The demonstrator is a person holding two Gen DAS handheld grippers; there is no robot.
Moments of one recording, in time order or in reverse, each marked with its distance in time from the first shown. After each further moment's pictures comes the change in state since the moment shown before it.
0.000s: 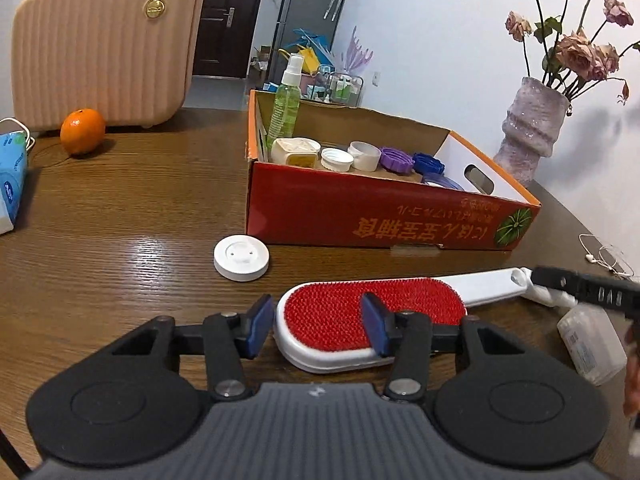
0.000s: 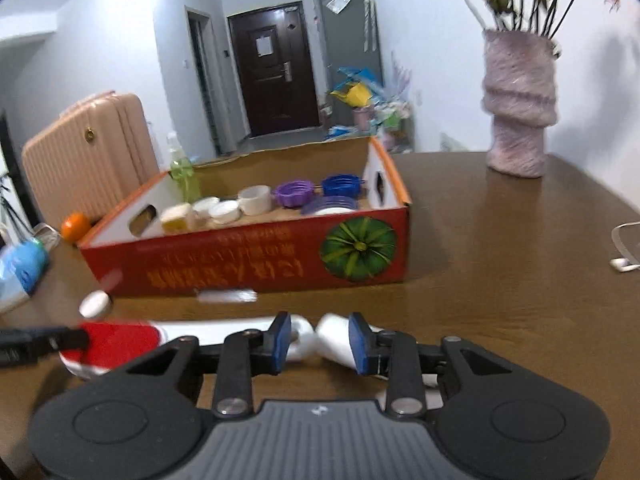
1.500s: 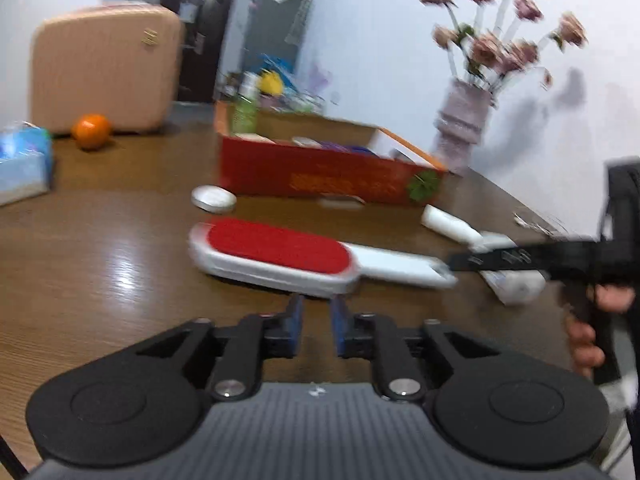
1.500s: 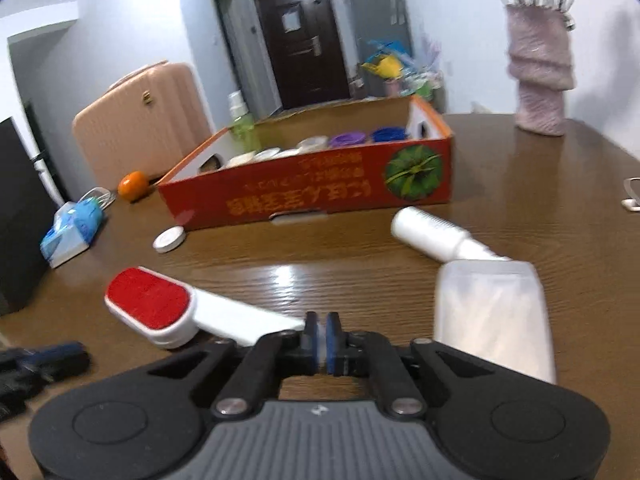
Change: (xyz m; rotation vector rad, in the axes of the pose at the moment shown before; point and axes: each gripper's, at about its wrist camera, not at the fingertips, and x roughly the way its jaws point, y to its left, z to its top) left arm -0.109 -0.021 -0.082 0.046 -0.097 -0.074; right arm -0.058 0.031 -0.055 0.007 0.059 0.062
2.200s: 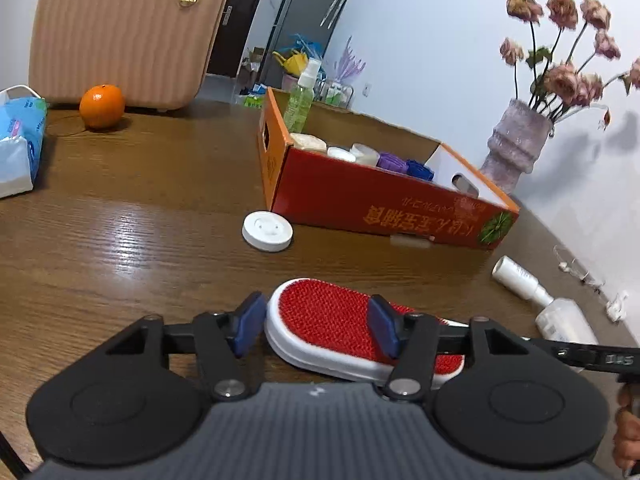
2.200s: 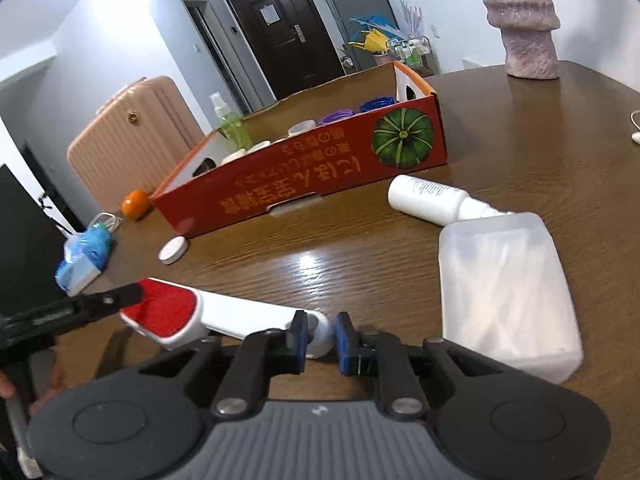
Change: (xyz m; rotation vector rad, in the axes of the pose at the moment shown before) left arm 0.081 0.067 0.048 -0.117 0.067 -0.021; right arm 0.018 -0.017 -0.003 0.140 0.062 0.085
